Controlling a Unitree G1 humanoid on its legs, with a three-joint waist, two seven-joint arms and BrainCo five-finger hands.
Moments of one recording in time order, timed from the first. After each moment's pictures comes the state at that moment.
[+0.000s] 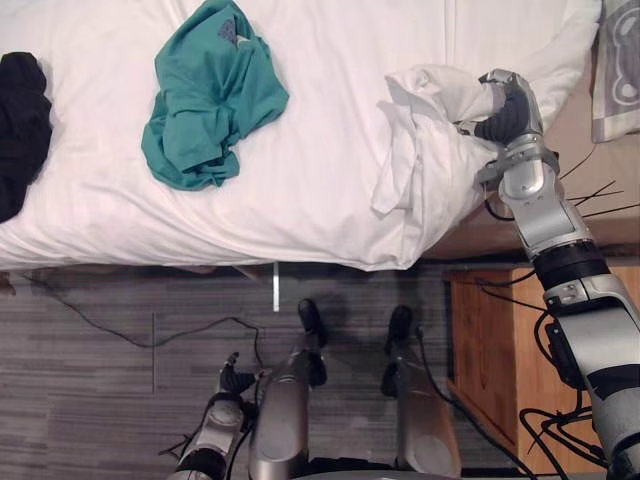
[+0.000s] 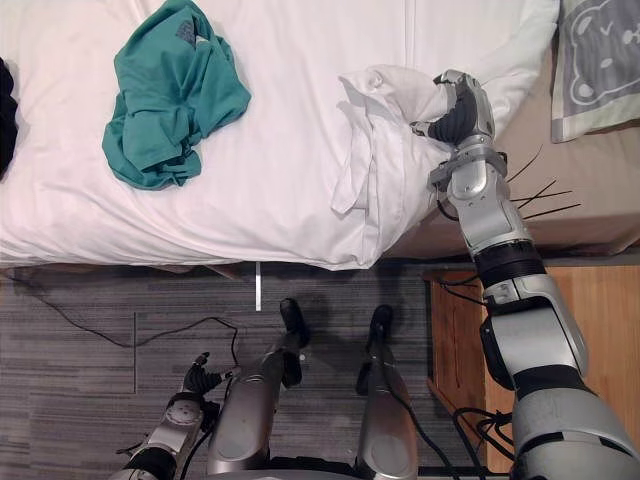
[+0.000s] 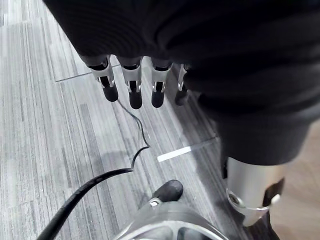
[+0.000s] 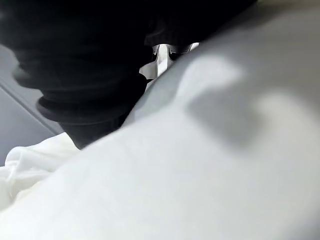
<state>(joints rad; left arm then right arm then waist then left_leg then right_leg) -0.08 0.14 -0.01 0.91 0.21 -0.01 0.25 -0.98 -0.60 0.23 0.68 -0.24 0.00 -0.24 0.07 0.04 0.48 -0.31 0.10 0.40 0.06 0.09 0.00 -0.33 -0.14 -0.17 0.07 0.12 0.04</state>
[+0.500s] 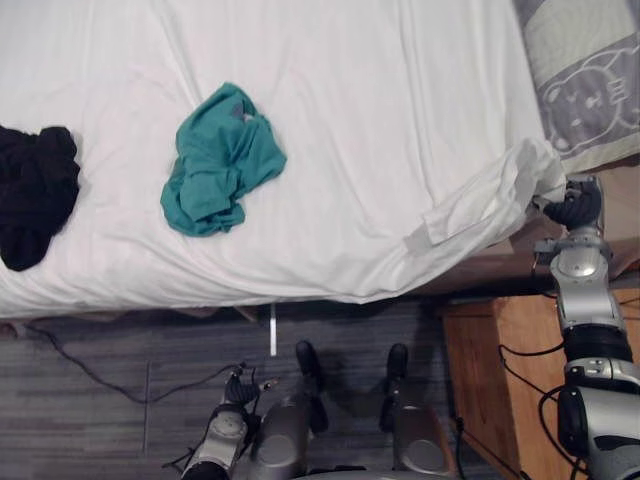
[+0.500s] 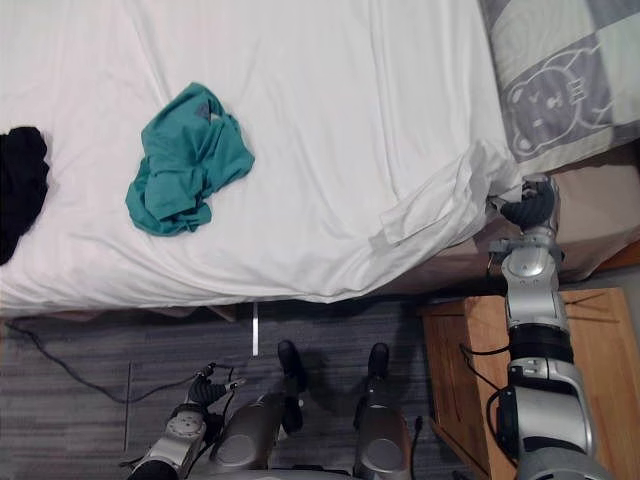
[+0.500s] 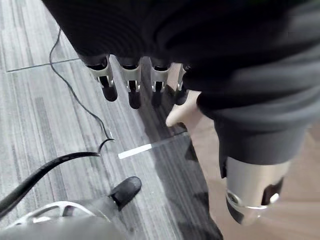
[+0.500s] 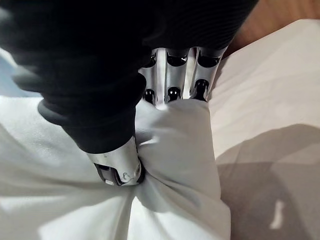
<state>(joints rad) -0.01 0.12 -0.01 0.87 0.21 -0.01 0.19 -0.51 -0.49 -0.34 0.60 -0.16 0.01 -0.26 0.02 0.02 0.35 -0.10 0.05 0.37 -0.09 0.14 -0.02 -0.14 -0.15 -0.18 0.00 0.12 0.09</state>
